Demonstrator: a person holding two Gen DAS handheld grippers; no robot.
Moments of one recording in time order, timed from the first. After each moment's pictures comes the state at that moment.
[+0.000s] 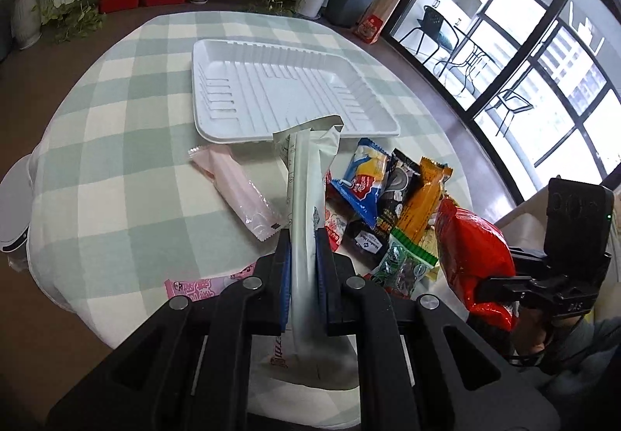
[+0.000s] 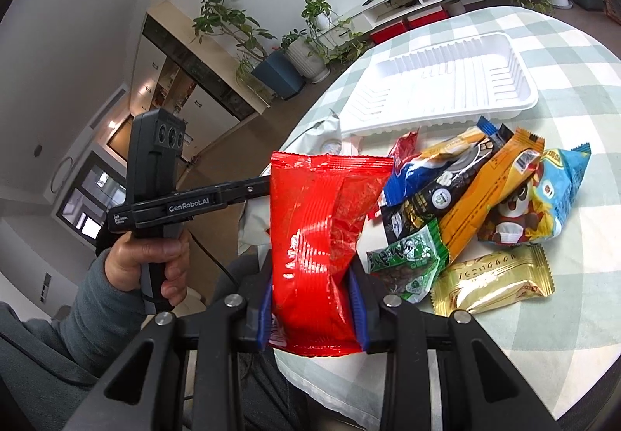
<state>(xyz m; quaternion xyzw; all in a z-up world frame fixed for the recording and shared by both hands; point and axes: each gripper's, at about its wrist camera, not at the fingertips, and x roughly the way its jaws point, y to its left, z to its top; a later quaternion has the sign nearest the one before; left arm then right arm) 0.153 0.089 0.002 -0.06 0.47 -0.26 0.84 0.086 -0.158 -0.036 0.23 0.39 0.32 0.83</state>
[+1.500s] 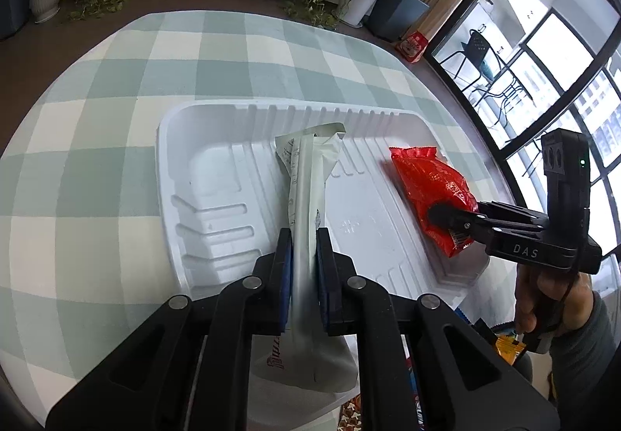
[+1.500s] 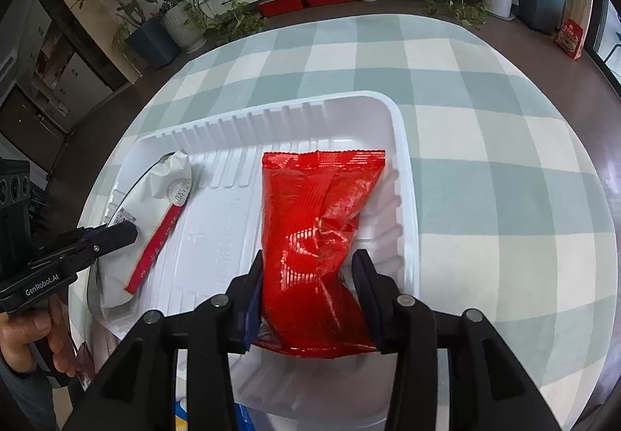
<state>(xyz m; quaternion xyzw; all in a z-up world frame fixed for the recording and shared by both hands) 0.374 0.032 -0.044 -0.10 0.49 -0.20 0.84 0.354 -0.228 -0.075 0.09 0.51 0.12 0.85</state>
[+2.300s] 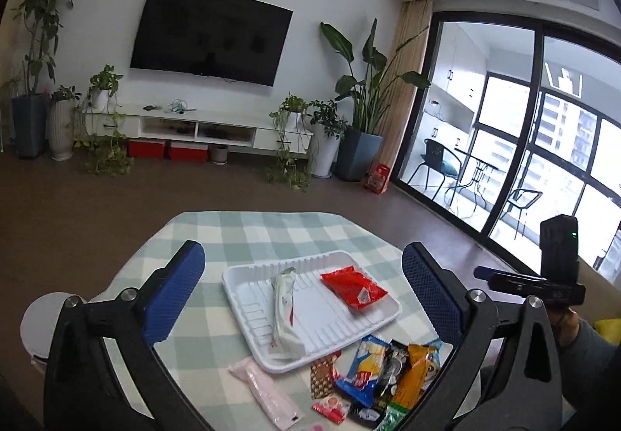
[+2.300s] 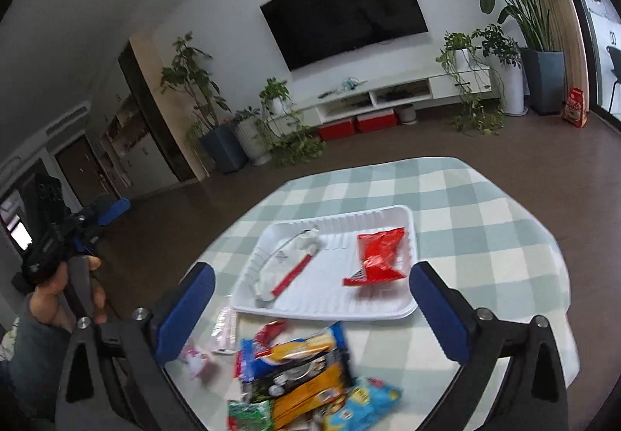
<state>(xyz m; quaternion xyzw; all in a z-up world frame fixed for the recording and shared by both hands) 0.165 0.104 0.137 -0.07 0.19 -0.21 0.96 0.134 -0.250 0.053 0.18 0.26 0.22 0.93</state>
